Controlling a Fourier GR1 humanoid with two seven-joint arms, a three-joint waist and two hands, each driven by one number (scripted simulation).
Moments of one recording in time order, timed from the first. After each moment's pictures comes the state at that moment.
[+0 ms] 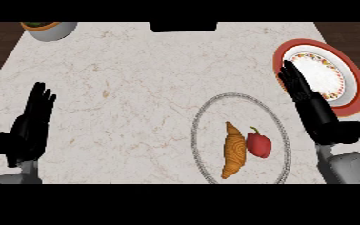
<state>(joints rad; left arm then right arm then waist) -0.02 0.36 0.04 -1.37 0.34 0.19 -0.15 -0.17 -0.49 0.25 -1.46 -0.33 -0.09 -0.20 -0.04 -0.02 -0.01</state>
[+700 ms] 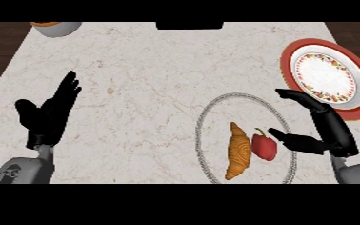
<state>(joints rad) -0.12 0.39 -0.09 -1.39 0.24 0.16 0.07 -0.10 -0.56 0.24 -1.41 -0.14 -0.08 -0.37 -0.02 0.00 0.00</state>
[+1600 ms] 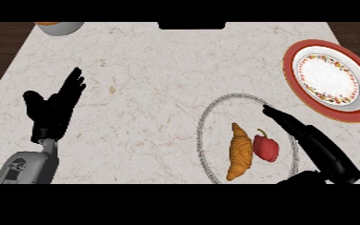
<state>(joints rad) -0.16 0.35 -0.06 -1.38 0.20 0.12 0.13 0.02 -0.67 0.38 -1.70 0.22 0.02 -0.09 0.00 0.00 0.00</state>
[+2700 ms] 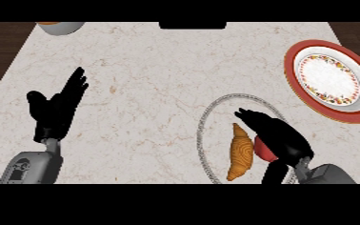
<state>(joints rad) -0.16 0.30 -0.01 -1.39 0.13 0.08 0.14 -0.16 -0.50 0.50 -1.63 0.57 0.35 0.30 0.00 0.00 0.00</state>
